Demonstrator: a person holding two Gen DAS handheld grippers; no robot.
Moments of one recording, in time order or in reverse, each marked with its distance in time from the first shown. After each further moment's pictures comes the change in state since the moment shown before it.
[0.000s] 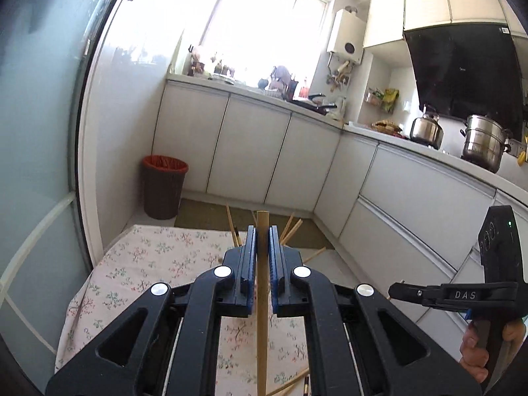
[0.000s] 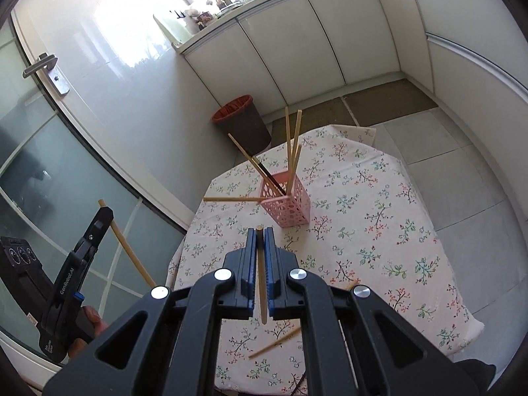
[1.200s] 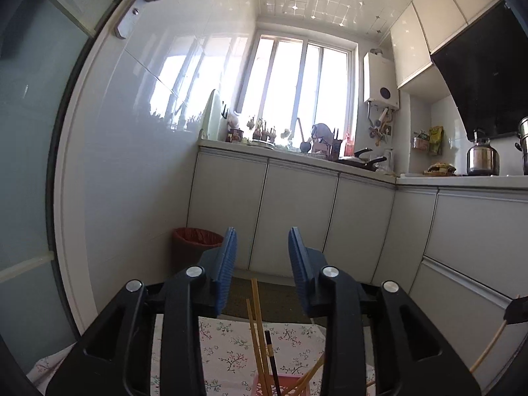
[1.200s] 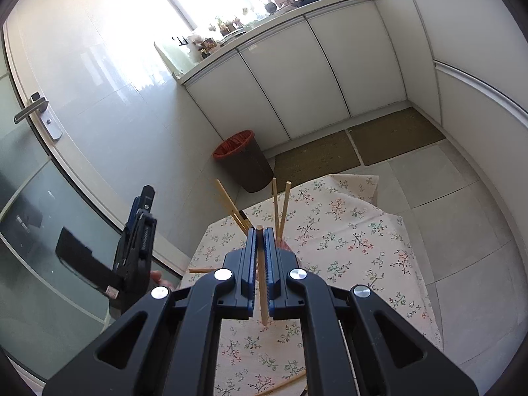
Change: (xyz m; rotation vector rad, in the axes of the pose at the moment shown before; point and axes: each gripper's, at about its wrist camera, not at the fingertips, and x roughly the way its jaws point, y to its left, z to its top) left arm 0.111 -0.020 0.011 0.052 -0.334 0.257; right arm 0.021 -0.035 0.089 -0.015 -0.108 0.043
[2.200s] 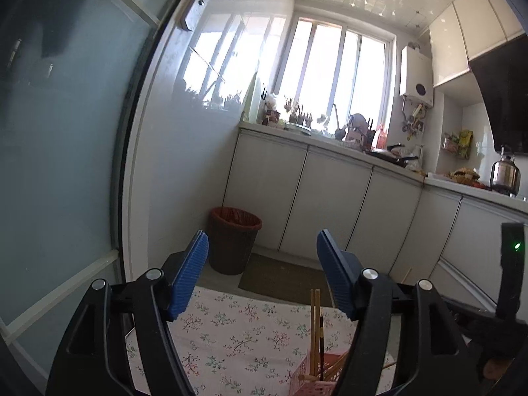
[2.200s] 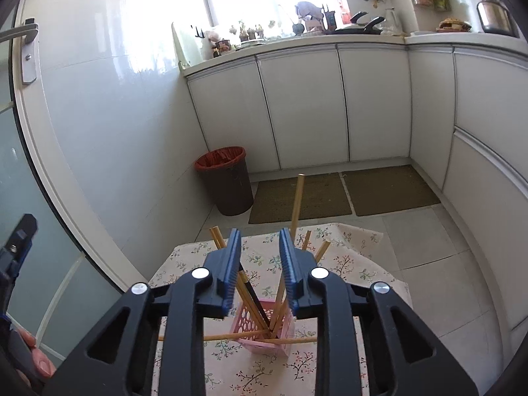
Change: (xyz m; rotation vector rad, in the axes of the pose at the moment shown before) left arm -0.021 0.062 0.042 -0.053 0.174 0.106; right arm 0.116 0.073 0.013 -0.254 -0.122 -0.186
